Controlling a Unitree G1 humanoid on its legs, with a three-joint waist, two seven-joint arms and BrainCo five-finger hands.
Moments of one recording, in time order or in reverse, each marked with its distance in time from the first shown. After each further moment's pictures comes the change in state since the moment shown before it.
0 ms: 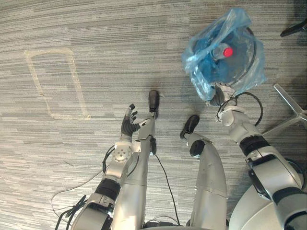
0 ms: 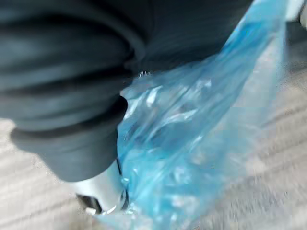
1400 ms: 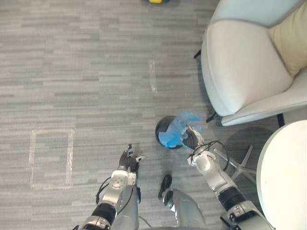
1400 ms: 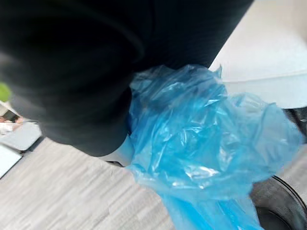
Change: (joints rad) left arm 0.227 0.020 0.019 0.207 0.157 0.101 -0.072; right arm 0.617 0.263 -0.121 -0.523 0.043 -0.027 0.095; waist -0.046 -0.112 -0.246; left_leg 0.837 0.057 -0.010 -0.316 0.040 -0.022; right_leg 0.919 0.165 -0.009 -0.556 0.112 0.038
